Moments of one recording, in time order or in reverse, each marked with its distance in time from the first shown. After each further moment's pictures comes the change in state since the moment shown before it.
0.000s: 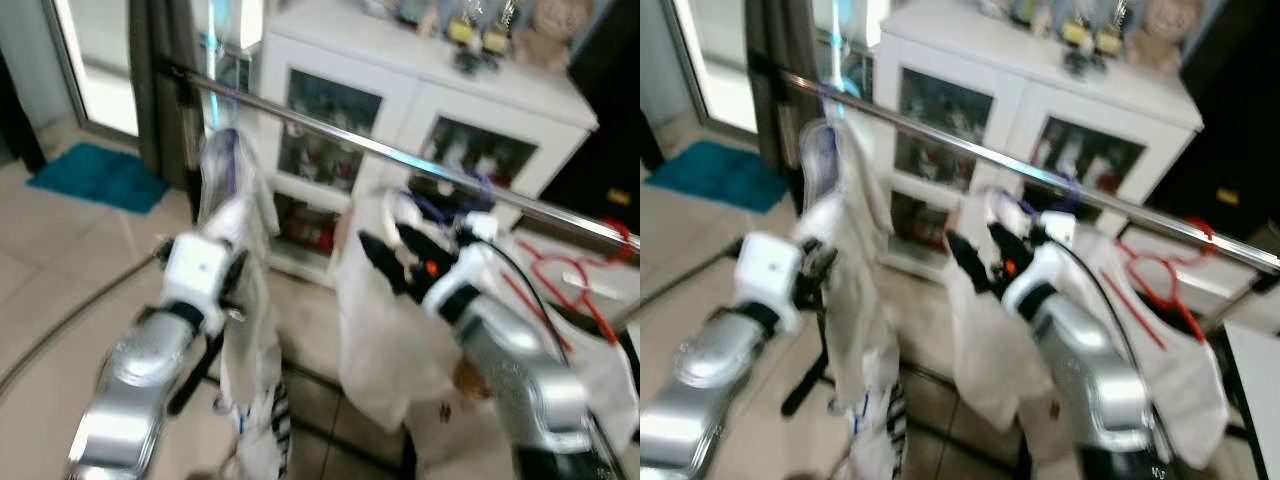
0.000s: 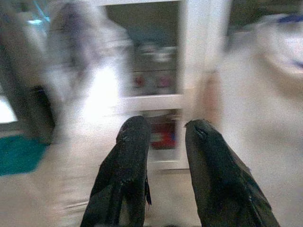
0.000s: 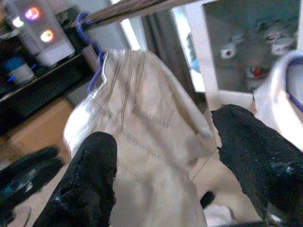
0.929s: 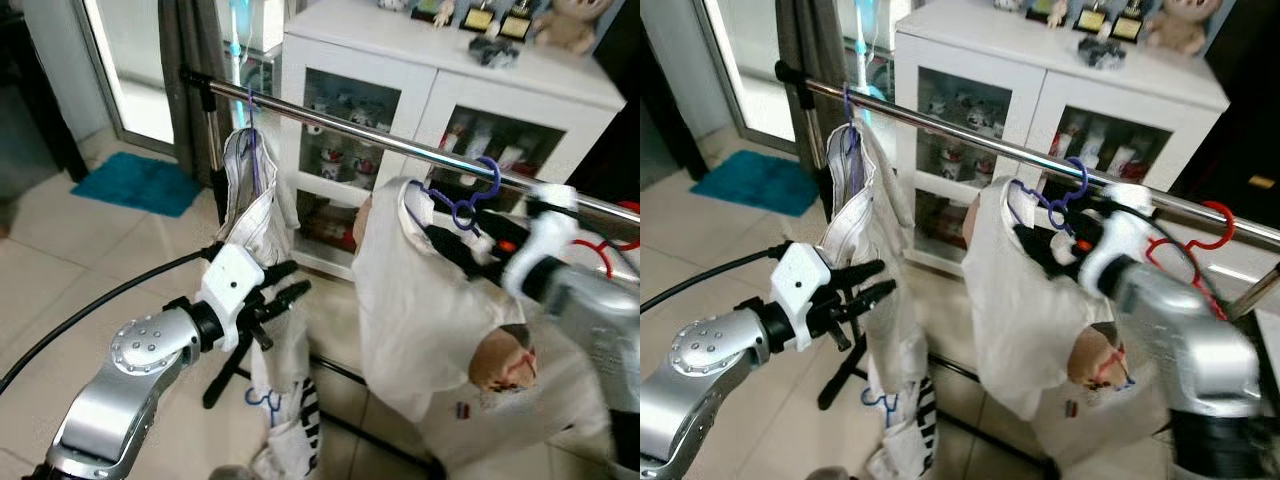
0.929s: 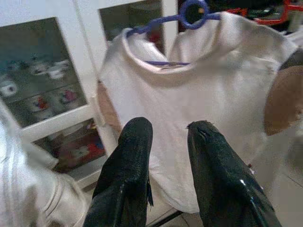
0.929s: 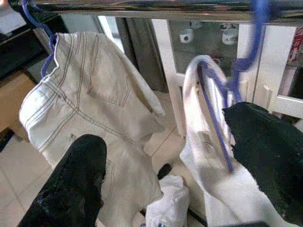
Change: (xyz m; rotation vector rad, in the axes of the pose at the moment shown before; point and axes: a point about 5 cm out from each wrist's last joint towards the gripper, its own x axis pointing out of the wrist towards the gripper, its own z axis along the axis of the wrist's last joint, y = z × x) left arm -0.007 -0.016 0.018 0.051 -0.046 -0.504; right arm -0.035 -0.063 0.048 -0.152 0.183 -0.142
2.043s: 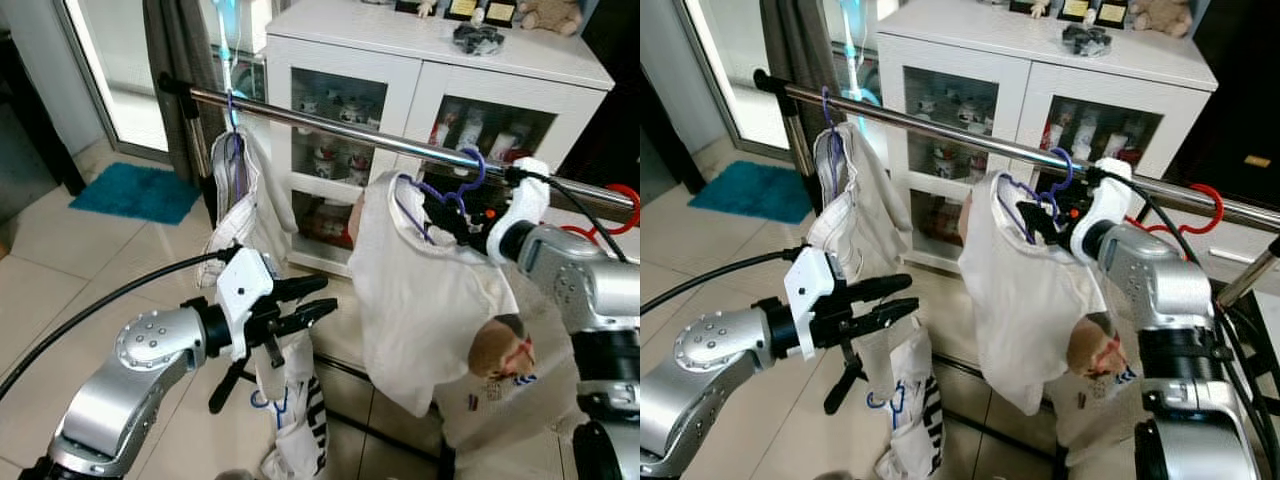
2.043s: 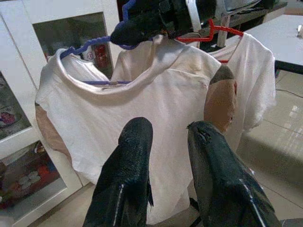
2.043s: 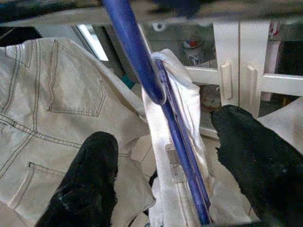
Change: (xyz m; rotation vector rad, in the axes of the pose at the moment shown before) left arm 0.002 -0.013 0.010 -0.037 -0.067 -0.206; right arm 0.061 -0.026 0.002 0.101 0.089 -0.069
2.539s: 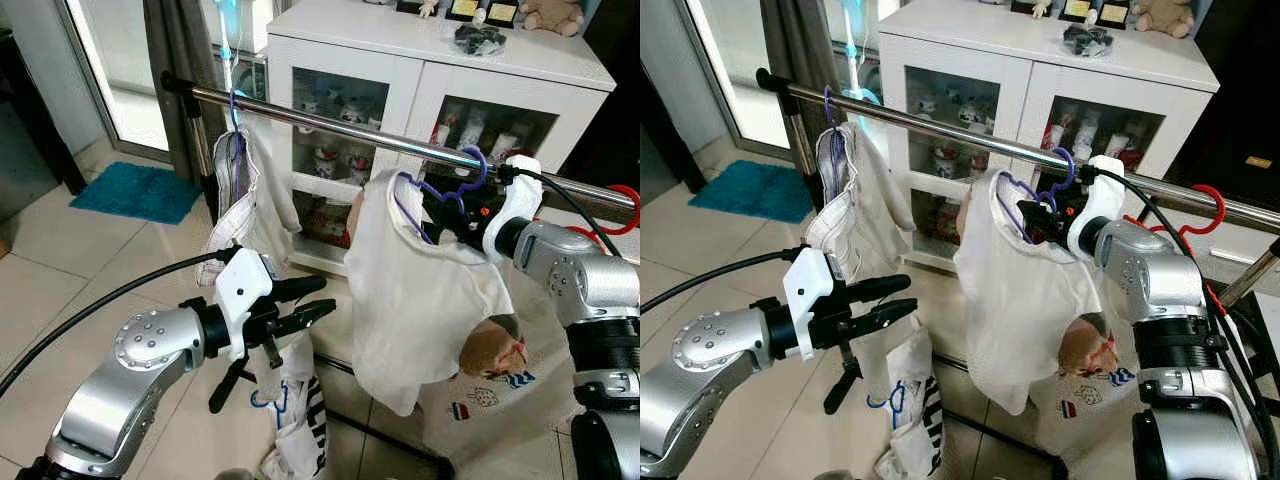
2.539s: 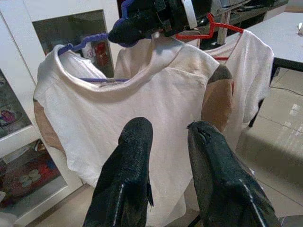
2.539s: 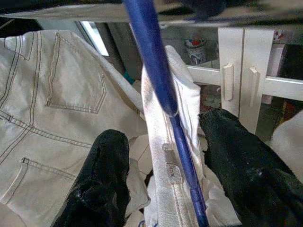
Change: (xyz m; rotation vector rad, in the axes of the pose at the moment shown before) left arm -0.001 0.000 -0.001 0.001 0.010 -0.001; right arm 0.005 0.000 0.003 -0.042 0.009 0.022
